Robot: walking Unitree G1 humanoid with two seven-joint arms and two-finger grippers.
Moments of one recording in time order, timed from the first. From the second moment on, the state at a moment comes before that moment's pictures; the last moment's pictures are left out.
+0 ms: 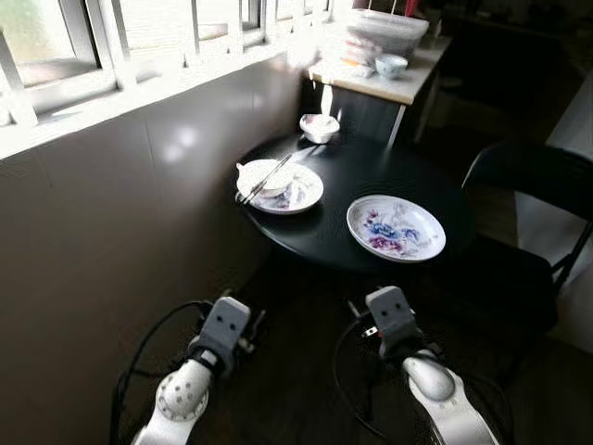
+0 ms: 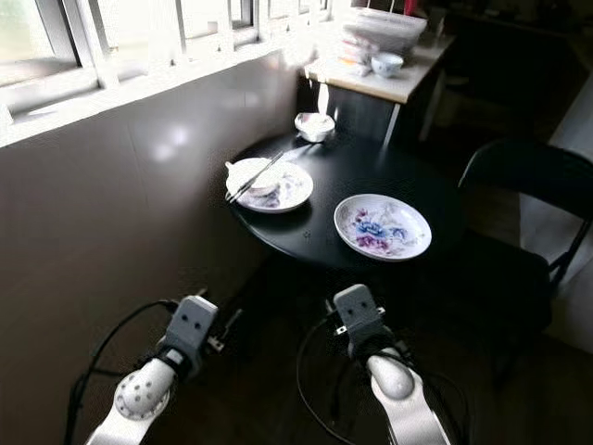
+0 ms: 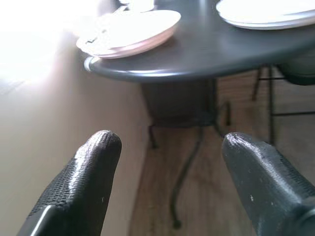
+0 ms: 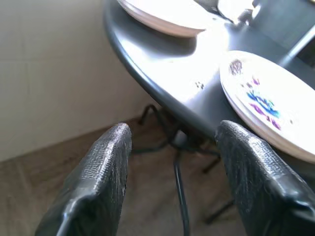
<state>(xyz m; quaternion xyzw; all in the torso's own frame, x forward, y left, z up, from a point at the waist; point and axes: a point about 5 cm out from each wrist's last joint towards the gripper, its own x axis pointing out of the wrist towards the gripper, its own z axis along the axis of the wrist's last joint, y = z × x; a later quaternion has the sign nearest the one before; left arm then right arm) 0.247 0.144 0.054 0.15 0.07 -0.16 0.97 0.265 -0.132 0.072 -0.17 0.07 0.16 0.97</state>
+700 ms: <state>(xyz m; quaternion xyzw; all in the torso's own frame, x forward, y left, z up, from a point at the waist) 0.247 0.125 0.054 0.14 0.06 -0.18 0.97 0.281 -0.137 0.083 -0.20 0.04 0.16 0.97</state>
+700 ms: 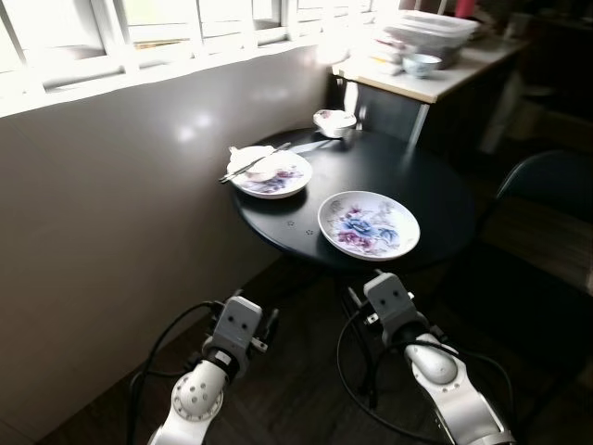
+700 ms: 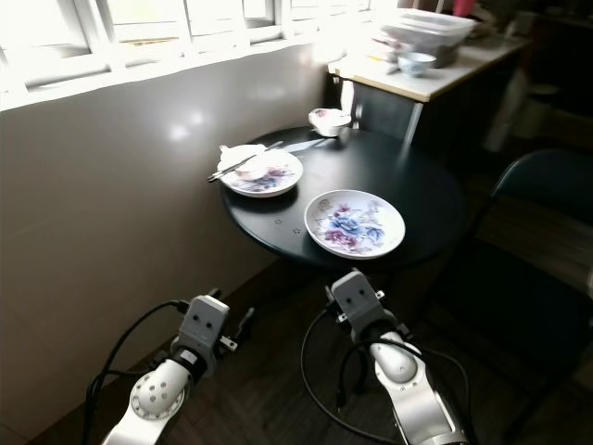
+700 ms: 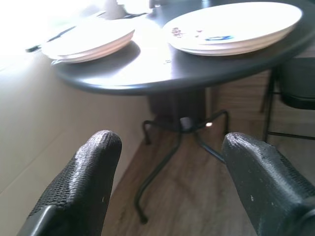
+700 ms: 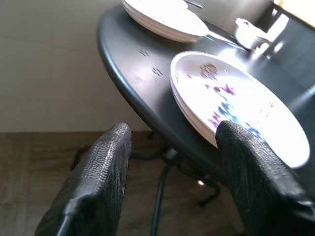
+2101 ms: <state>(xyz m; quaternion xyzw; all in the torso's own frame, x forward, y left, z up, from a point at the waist) 0.252 0.134 0.058 0.14 0.06 -0.16 0.98 0.292 -0.155 0.077 -0.16 0.08 0.07 0.98</state>
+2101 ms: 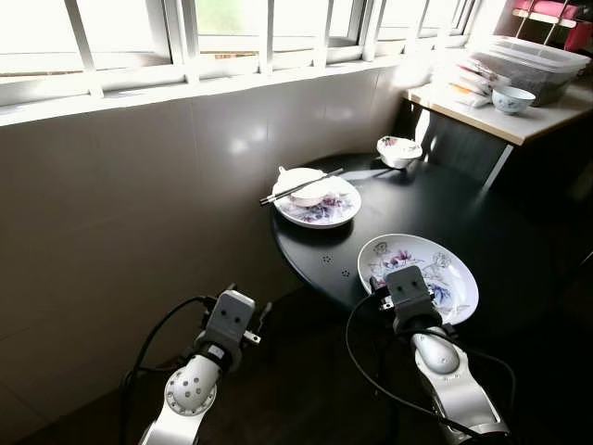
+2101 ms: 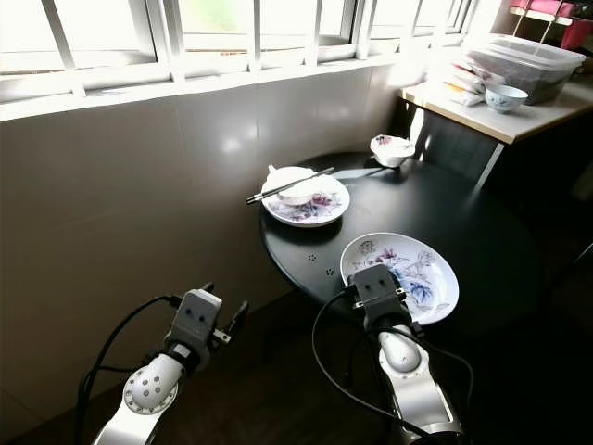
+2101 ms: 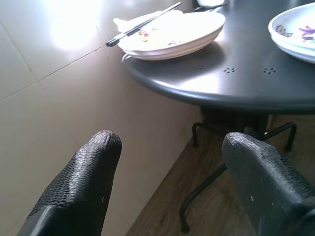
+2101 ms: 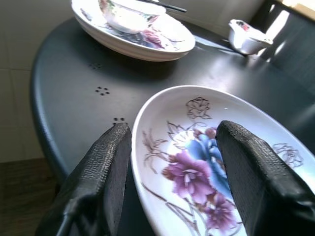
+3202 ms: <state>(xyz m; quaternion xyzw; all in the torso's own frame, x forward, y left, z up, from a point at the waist) 0.253 0.131 0.058 0.13 0.06 -0.16 0.98 0.302 -0.180 0.052 -0.11 0.26 0.08 0.95</state>
